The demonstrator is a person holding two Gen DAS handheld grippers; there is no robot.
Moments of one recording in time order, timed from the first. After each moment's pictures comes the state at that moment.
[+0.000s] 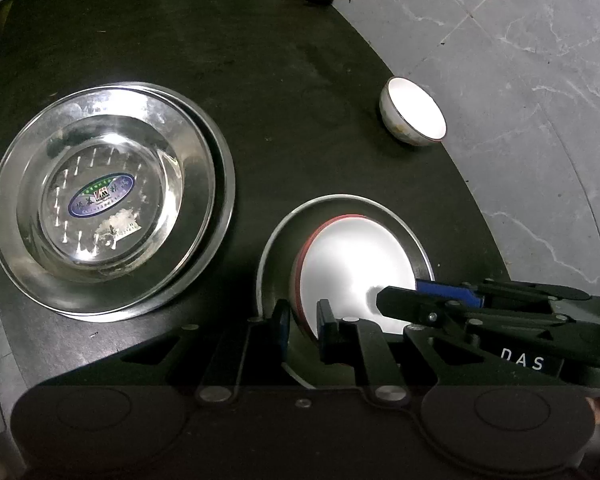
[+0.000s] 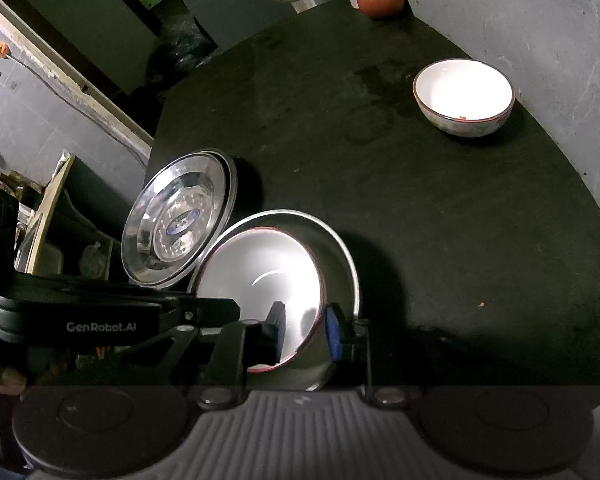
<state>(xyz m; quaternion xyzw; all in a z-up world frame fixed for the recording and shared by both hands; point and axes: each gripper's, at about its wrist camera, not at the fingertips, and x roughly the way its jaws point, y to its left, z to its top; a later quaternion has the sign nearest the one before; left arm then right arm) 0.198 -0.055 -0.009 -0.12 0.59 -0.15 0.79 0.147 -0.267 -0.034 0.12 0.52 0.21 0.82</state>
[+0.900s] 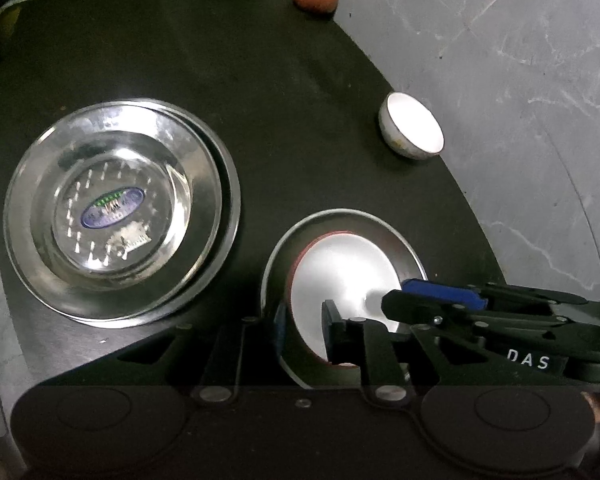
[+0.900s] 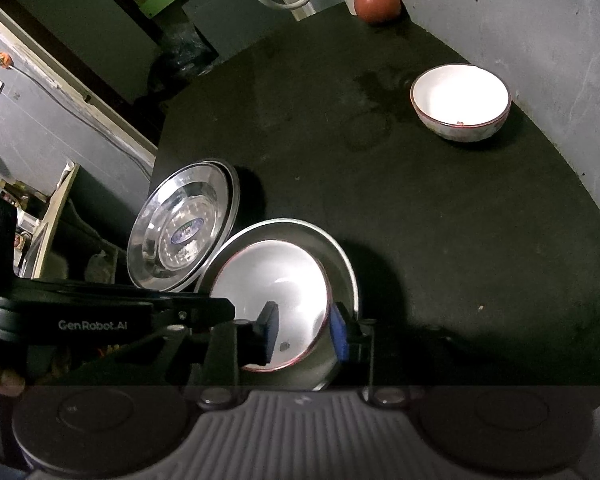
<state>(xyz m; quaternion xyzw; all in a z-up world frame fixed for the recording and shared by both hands) 0.193 -0.049 0.008 -0.12 0.57 -0.14 0.80 0.146 -0.272 -0.030 0.13 0.51 0.22 0.82</state>
